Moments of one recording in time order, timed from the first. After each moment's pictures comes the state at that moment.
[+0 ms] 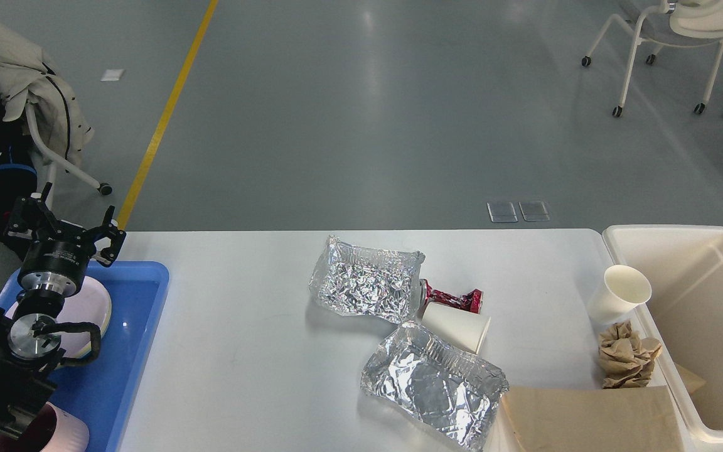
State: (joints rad) left arm -0.58 0.34 -1.01 -0.41 -0.17 -0.52 -0.31; right arm 0.94 -0.54 -1.50 0.43 0.60 -0.10 0.11
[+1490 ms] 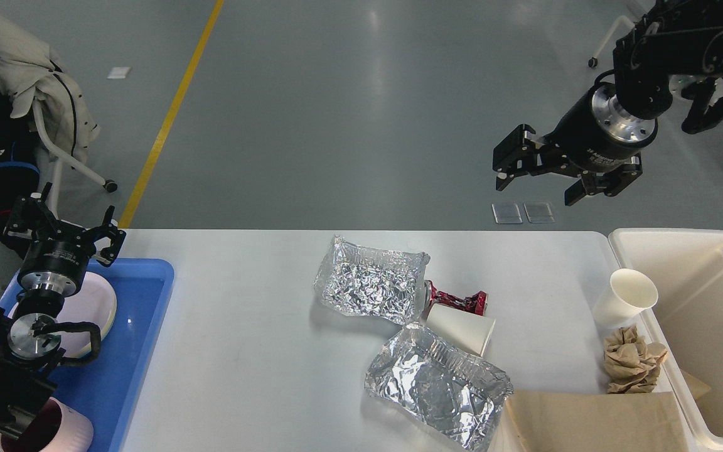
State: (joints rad) left arm -0.58 0.34 -1.01 -0.41 -0.17 -0.52 -0.31; right arm 2.28 -0.08 -1.48 1.31 0.17 0.73 0.11
